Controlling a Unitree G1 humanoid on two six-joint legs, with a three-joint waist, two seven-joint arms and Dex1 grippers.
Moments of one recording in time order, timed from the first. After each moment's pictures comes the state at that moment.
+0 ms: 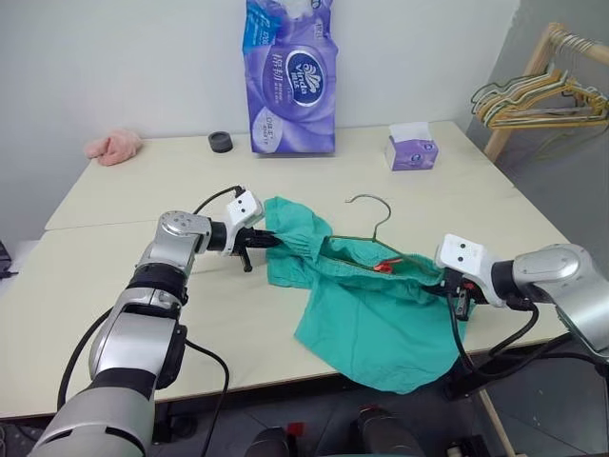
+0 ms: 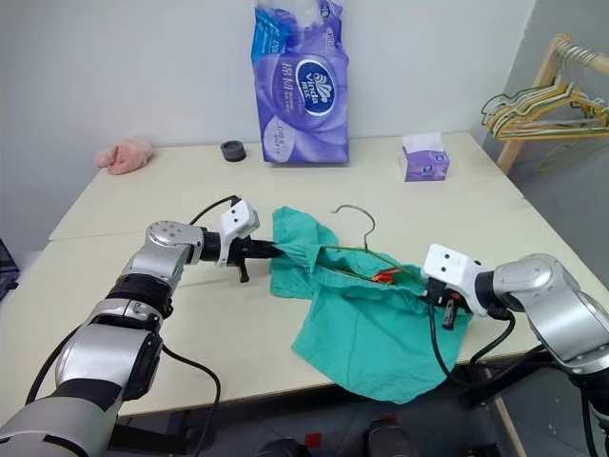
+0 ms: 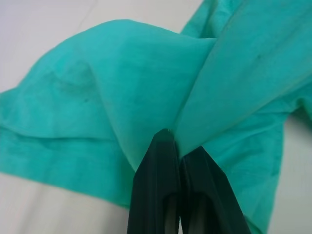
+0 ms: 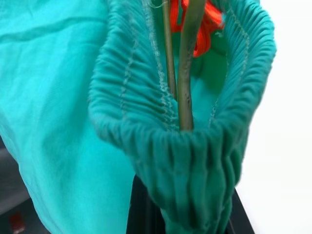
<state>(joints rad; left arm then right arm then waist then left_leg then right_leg) -0.93 0.52 -0.13 1.03 0.02 -0.08 -1.19 -0.38 -1.00 0.20 -0.45 0.19 0.86 1.02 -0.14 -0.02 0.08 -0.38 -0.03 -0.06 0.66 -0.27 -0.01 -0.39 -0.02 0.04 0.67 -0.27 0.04</state>
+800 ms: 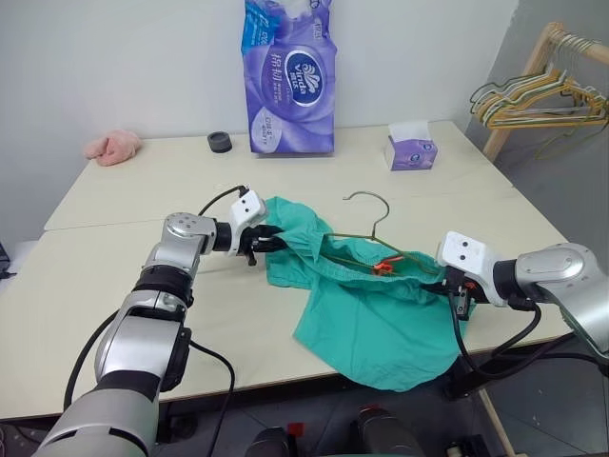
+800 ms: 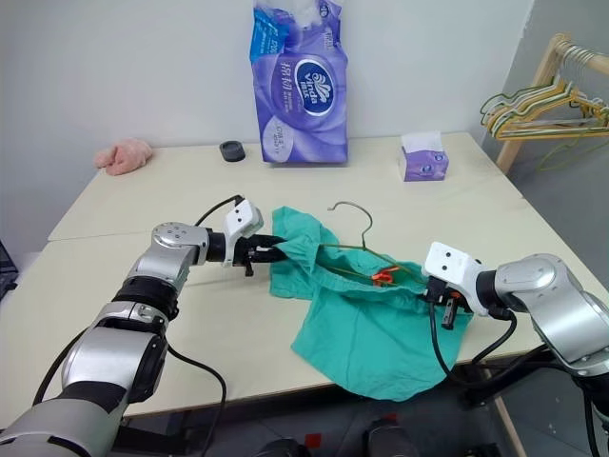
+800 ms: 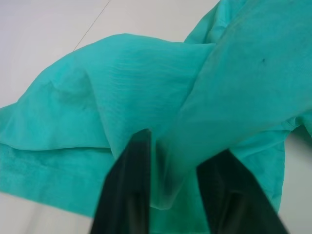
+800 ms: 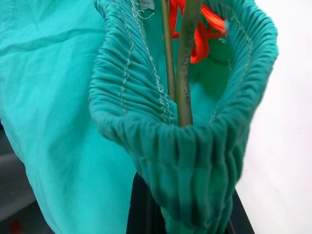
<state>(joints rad) -0.90 0.49 -0.11 0.98 -0.01 -0.06 -1.21 -0.37 -1.00 0.19 -0.47 0.22 0.87 1.00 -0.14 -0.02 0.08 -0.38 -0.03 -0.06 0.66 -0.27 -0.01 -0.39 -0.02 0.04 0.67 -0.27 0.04</state>
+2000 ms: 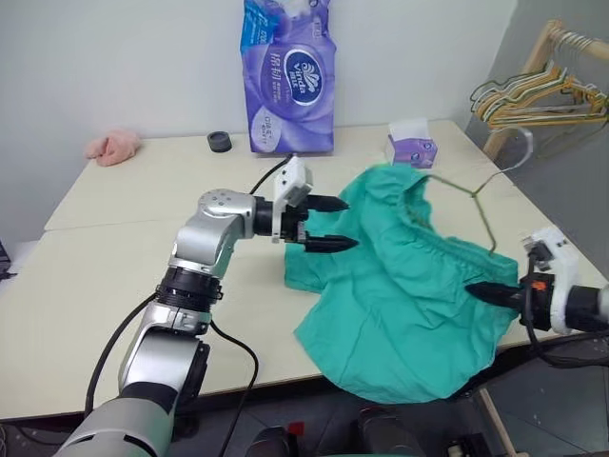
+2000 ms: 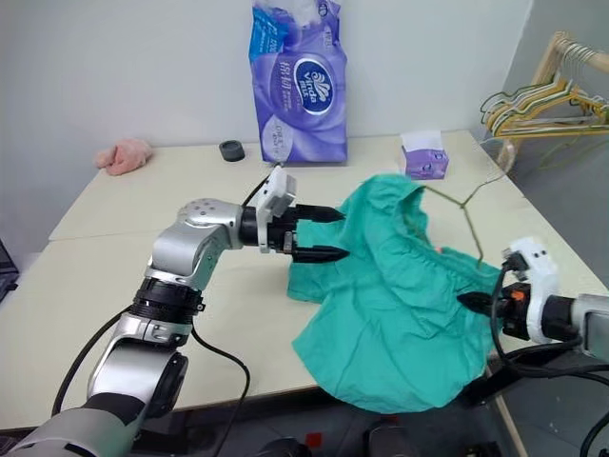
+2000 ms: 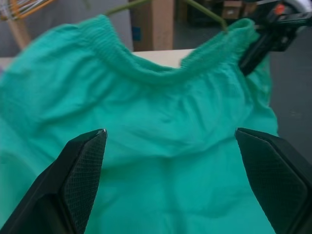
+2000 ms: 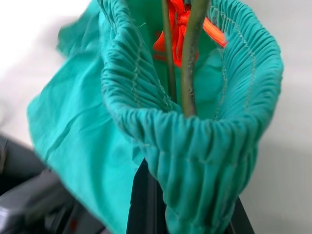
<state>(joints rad) -0.83 0.36 -0.14 0.23 -0.29 0.47 -1.25 -0.17 -0.78 -0.64 -0.56 0.82 1.61 0.61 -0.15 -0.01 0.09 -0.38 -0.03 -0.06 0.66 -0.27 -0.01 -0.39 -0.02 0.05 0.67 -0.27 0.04</state>
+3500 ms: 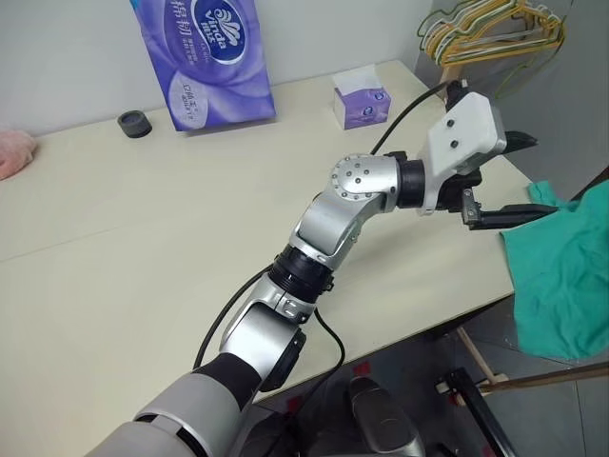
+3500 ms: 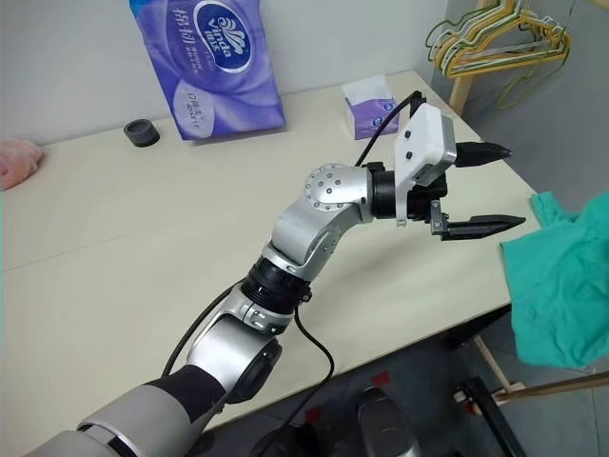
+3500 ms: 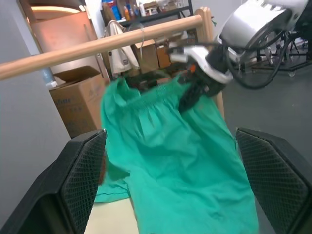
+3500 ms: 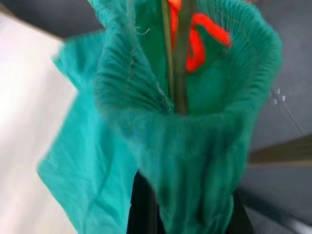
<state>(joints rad) -1.10 -0.11 -0.27 0.29 -0.22 0.21 -0.94 -0.04 -1.43 -0.75 0.44 1.65 1.22 -0.41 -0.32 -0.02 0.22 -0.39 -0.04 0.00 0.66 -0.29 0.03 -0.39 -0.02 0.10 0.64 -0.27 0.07</state>
